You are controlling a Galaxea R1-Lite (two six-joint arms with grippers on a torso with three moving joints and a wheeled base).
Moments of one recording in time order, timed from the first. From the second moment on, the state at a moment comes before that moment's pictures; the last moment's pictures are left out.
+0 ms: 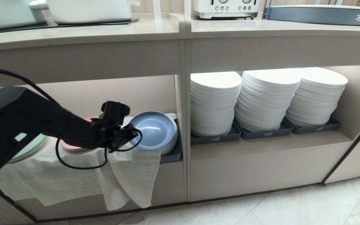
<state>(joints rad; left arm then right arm) -0.24 2.13 -1.17 -0.21 0.21 -0.79 0.00 0.00 0.00 -0.01 -0.06 0.08</state>
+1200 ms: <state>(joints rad) -0.25 1.78 -0.72 -0.22 0.20 -0.93 0.00 0.00 0.00 -0.01 -0.06 0.08</state>
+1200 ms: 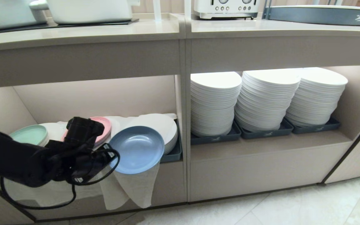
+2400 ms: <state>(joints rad) -0.25 1.18 -0.28 -0.10 0.20 -0.96 0.00 0.00 0.00 0.00 -0.06 0.08</state>
